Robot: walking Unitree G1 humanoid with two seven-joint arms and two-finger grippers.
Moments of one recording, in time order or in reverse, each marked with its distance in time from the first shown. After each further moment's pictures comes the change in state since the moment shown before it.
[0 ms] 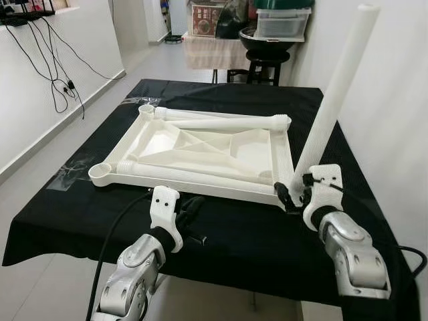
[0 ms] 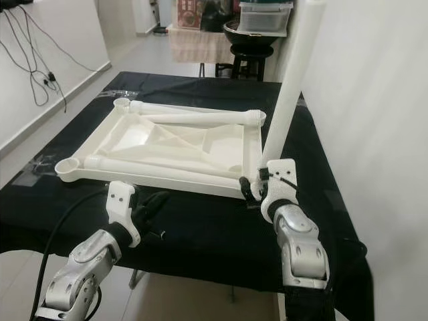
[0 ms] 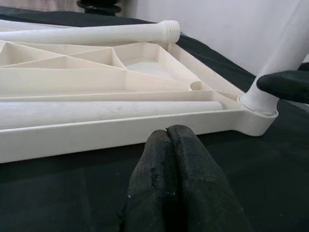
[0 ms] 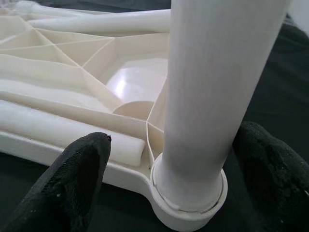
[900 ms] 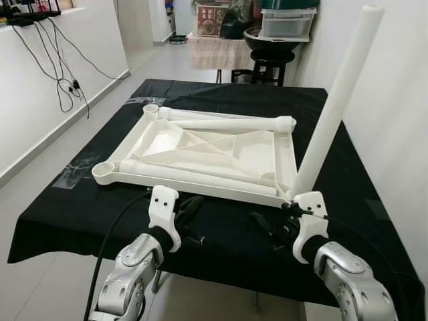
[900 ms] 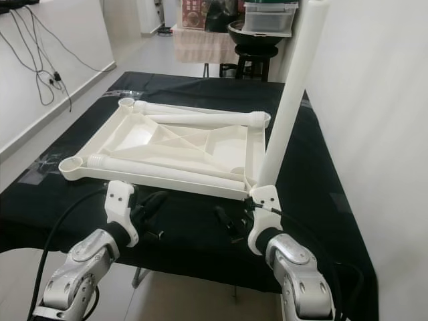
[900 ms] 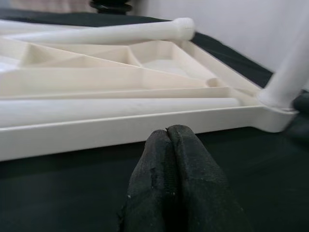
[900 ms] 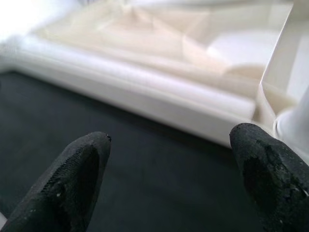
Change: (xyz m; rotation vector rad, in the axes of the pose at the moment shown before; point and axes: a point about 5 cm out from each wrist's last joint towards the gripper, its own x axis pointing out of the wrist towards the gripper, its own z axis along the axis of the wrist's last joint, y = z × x) left arm -0.003 0.009 0.003 0.060 0.006 0.048; right arm -0.027 0.030 -0.014 0.092 0.002 0.268
